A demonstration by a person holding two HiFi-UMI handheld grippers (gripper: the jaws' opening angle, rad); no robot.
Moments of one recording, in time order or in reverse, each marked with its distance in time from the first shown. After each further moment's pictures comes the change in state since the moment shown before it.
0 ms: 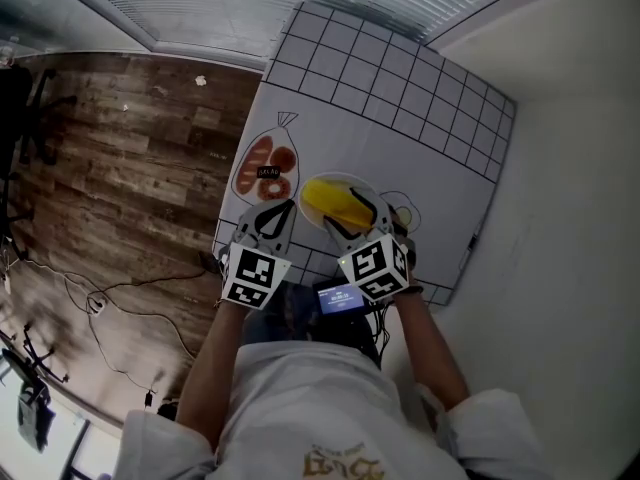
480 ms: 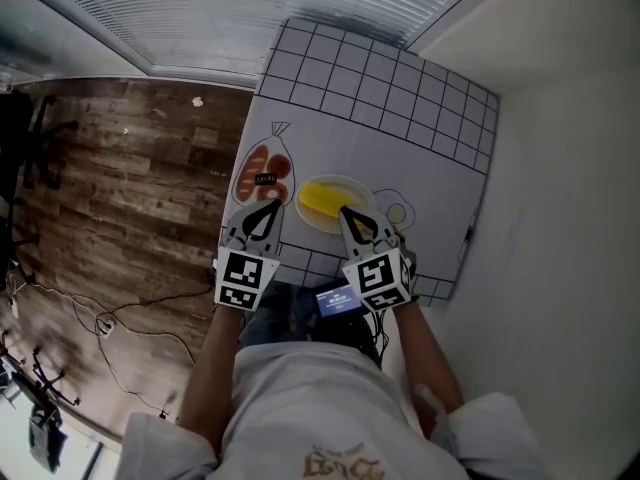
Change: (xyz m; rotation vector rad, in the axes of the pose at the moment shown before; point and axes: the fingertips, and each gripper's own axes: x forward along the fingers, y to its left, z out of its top) left arm -0.024 0.015 0.020 0.015 -0.063 0.035; right arm -0.040 -0.006 0.012 0.088 -0.107 -0.150
